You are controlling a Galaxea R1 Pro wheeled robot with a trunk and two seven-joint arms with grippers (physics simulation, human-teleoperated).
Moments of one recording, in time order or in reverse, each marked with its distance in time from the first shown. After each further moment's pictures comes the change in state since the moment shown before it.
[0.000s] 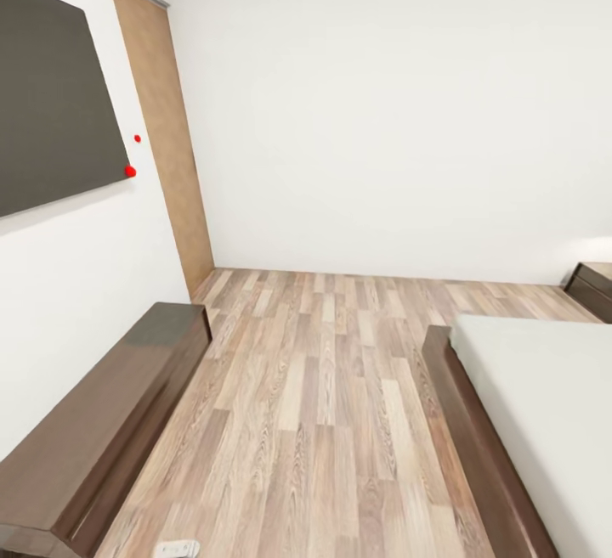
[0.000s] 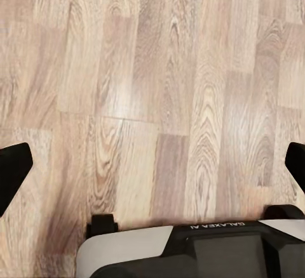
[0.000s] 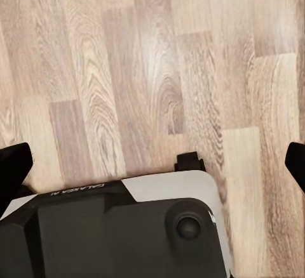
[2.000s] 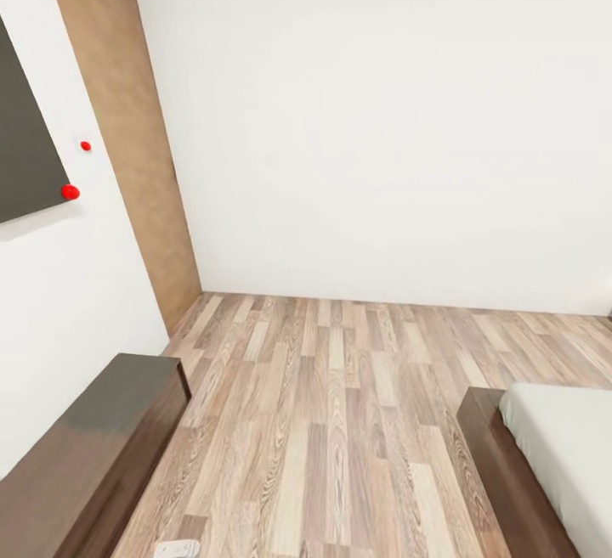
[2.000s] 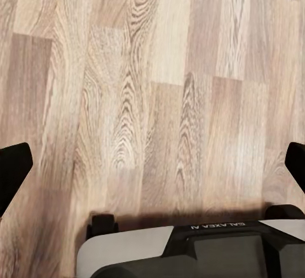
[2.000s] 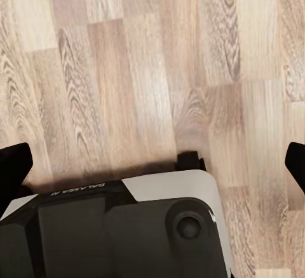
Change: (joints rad) left arm 0.000 0.000 -0.002 -0.001 0.000 0.000 0.000; right arm 0.000 0.000 -0.001 0.002 -0.002 0.000 0.000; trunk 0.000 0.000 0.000
